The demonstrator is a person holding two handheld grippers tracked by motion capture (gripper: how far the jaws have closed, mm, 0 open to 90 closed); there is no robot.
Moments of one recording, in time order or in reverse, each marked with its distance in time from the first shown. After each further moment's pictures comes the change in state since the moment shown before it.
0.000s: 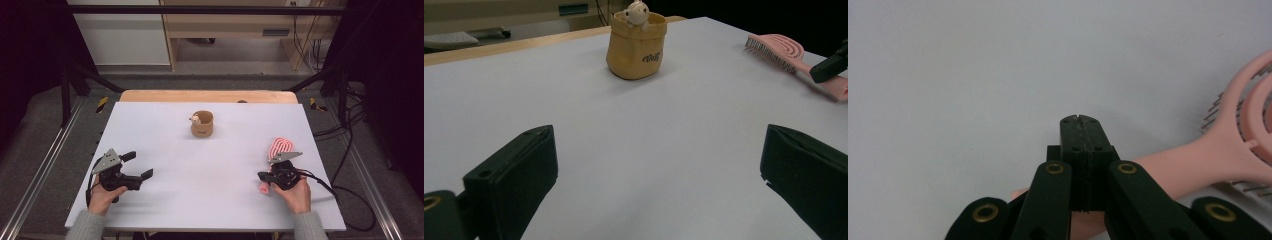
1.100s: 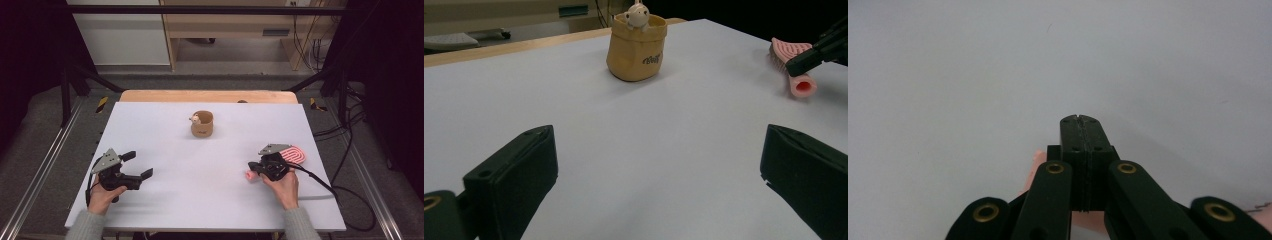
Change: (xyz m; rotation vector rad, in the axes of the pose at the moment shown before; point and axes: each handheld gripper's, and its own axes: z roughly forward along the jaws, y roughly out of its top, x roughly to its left) left arm 0.001 0.000 0.000 -0.005 -0.003 -0.002; right arm 0.005 0.028 0.021 -0.074 -0.016 -0.022
